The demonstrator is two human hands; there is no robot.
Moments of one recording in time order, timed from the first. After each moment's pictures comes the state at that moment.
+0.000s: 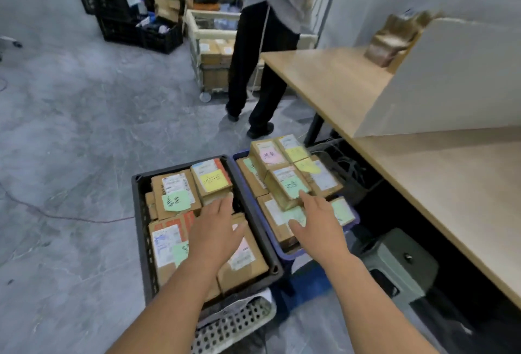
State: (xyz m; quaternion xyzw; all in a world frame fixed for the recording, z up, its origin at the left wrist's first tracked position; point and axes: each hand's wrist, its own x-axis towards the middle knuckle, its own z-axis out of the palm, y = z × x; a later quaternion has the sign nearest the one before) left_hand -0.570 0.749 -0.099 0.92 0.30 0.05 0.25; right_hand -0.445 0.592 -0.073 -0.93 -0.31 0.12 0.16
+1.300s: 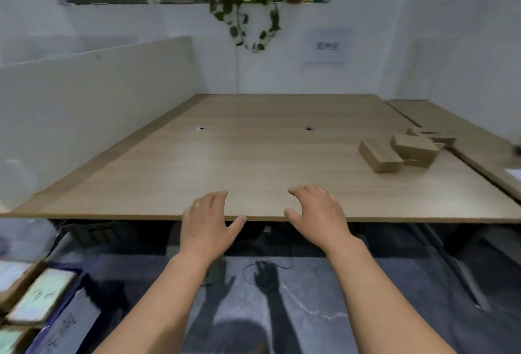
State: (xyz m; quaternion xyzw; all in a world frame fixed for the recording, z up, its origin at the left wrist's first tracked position) left_hand -0.448 0.140 -0.012 0.96 -0.21 0.09 0.16; right_hand -0.522 -0.058 0.012 -0.98 0.12 -0.09 0.14
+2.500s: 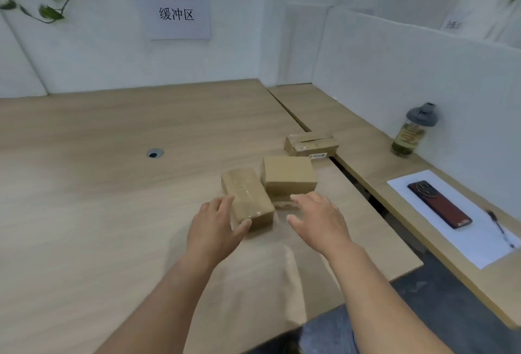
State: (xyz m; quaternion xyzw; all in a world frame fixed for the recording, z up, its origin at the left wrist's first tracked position) left_hand -0.295 -0.425 -0.064 0.90 -0.38 -0.07 0.19; right_hand -0.434 -0.578 -0.041 -0.93 0.34 -0.04 0.14
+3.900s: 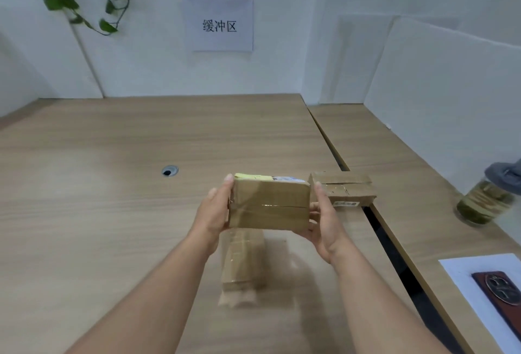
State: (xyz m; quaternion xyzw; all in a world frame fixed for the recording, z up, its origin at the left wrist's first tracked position) left_hand -0.223 -0.557 -0.026 0.69 0.00 -0.24 0.68; right_hand -0.330 -0.728 -0.045 -0.53 0.35 -0.11 0.77
